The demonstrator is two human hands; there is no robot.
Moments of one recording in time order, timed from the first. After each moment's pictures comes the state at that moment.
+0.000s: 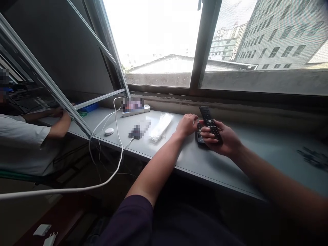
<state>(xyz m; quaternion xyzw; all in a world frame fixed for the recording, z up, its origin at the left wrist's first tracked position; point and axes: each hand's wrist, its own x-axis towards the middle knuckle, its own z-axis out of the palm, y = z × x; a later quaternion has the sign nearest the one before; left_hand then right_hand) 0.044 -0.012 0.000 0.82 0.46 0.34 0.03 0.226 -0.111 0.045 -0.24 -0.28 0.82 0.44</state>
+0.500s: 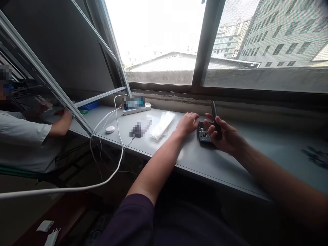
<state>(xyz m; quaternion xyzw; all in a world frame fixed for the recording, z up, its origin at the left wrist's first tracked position) 0.037 -0.009 -0.004 0.82 0.45 0.34 0.04 0.228 -0.116 0.051 -0.31 -0.22 0.77 0.51</state>
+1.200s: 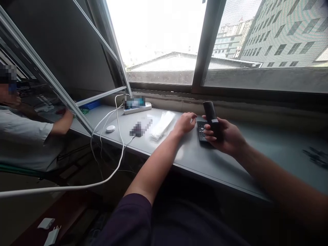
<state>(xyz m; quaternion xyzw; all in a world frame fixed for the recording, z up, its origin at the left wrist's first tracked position) 0.027 0.005 -0.016 0.81 0.45 0.38 0.06 0.222 -0.114 0.048 -0.28 -0.28 0.78 0.48</state>
